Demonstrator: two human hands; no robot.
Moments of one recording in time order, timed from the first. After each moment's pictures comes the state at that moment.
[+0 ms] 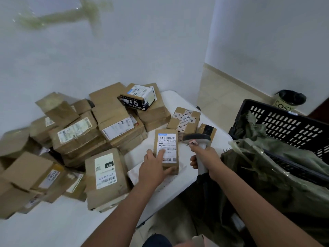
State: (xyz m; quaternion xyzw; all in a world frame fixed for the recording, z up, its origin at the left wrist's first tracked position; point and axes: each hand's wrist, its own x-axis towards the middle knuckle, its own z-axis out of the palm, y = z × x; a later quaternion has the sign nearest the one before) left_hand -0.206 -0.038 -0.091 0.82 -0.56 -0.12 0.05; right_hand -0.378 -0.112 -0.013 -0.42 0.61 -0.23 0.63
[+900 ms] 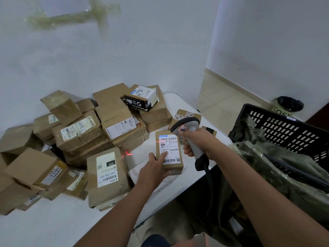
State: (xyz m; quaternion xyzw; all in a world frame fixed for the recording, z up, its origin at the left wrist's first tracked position) left_hand -0.194 -0.027 -0.116 0.79 -0.59 -0.14 0.10; right_hand -0.347 -0.128 0.051 -0.54 0.57 -0.13 0.61
